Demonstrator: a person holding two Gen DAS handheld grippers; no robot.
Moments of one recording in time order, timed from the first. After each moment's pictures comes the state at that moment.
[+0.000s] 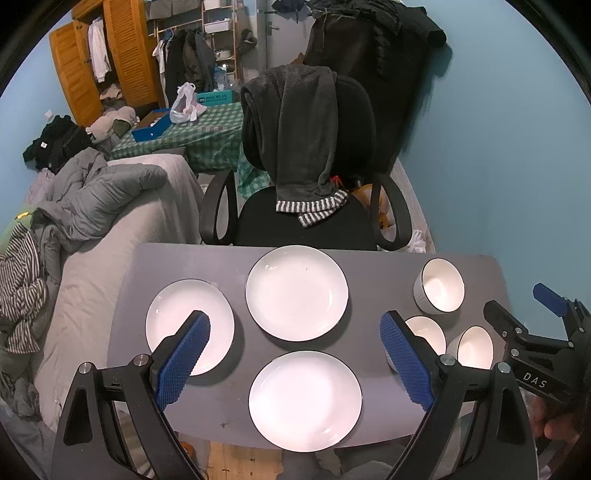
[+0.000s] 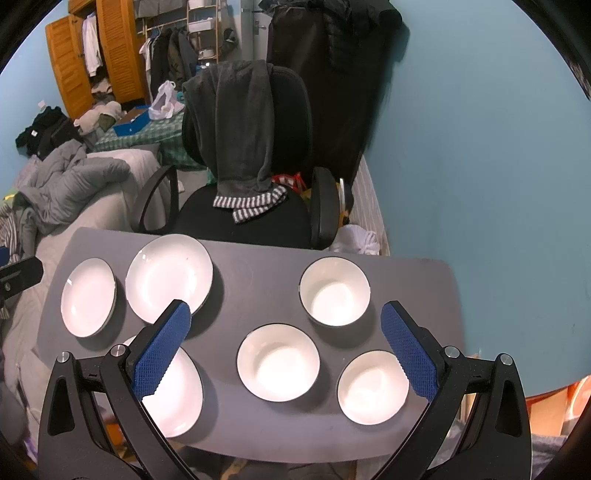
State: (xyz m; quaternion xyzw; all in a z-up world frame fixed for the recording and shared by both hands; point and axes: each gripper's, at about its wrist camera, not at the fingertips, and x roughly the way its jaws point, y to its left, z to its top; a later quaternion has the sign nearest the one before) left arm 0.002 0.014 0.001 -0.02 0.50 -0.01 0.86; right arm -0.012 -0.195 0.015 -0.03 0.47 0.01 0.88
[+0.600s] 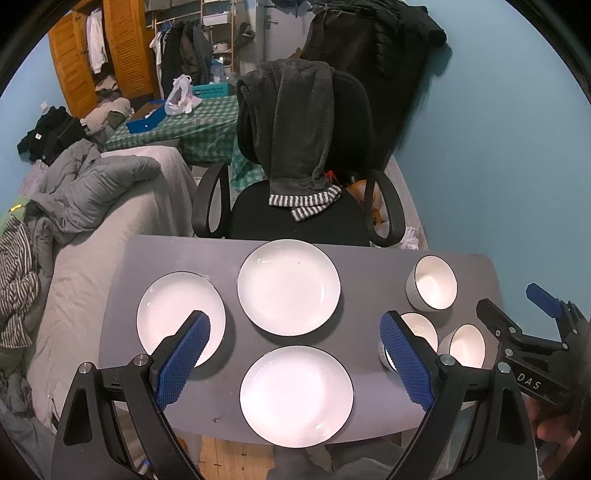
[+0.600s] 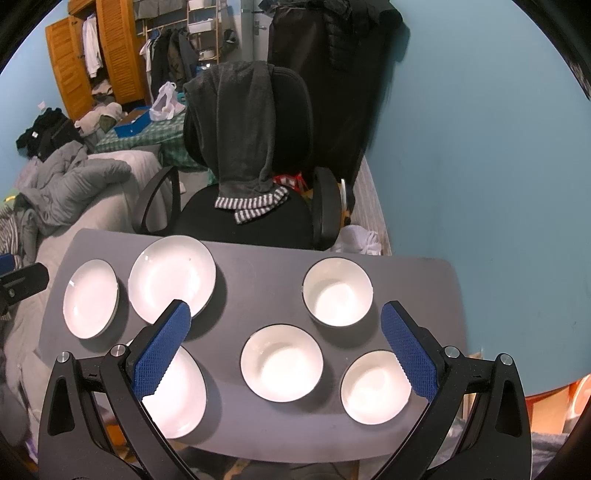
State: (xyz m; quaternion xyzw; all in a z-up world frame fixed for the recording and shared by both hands) left arm 0.001 0.014 -0.004 -0.03 0.51 -0.02 0.86; right arm -0.014 -0.191 0.014 -0.03 0.47 0.01 0.88
